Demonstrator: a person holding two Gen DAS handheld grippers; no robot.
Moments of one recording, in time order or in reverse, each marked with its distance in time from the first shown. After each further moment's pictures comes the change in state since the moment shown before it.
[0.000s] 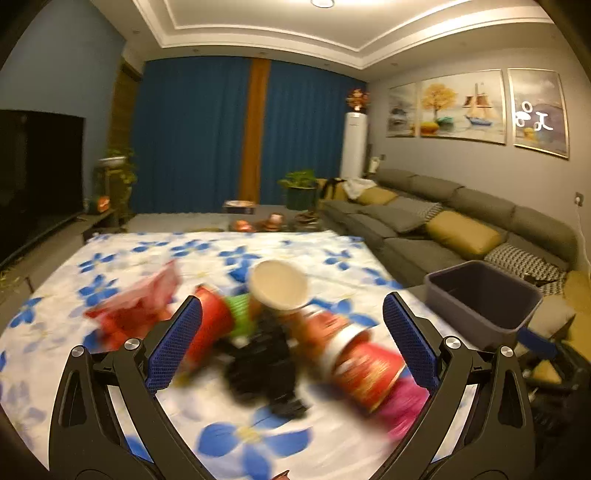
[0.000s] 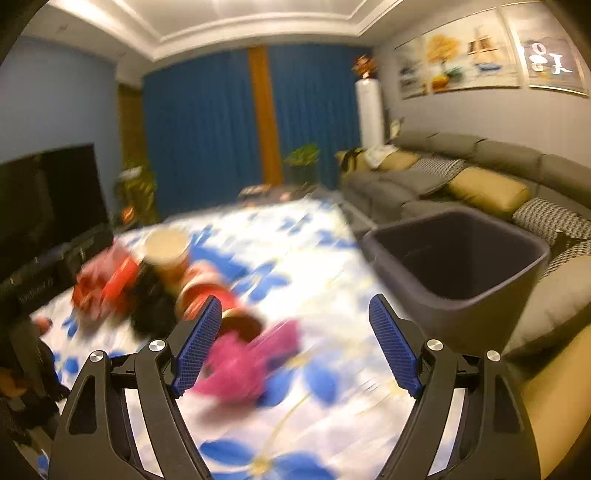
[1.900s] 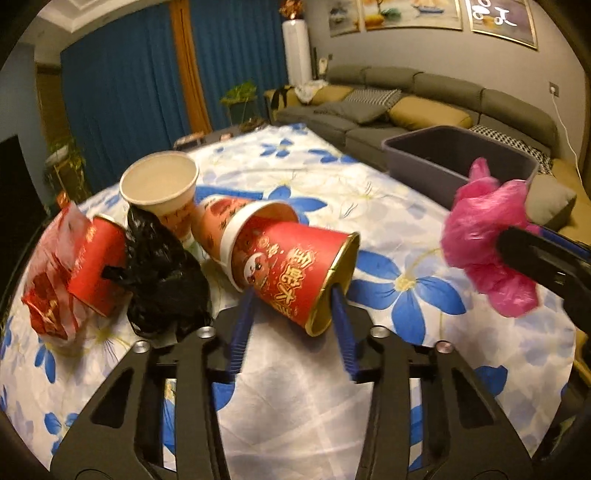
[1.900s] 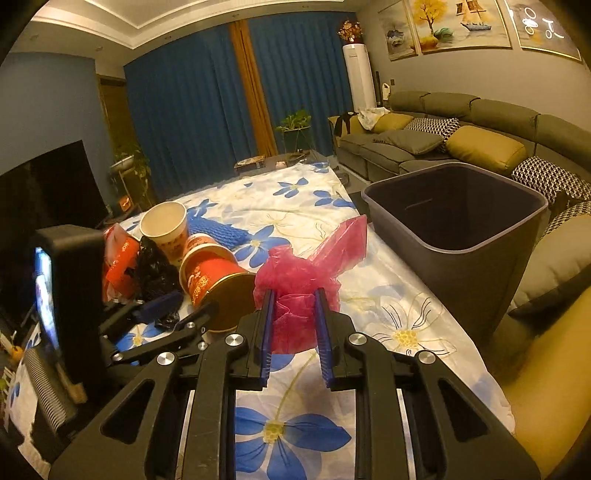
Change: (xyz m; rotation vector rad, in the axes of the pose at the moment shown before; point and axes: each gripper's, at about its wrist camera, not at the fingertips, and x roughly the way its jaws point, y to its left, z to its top) left arm 0.076 -0.081 -0.072 0.267 0.381 -0.091; right arm -0.005 -0.017 -0.011 0.104 0.108 -0.002
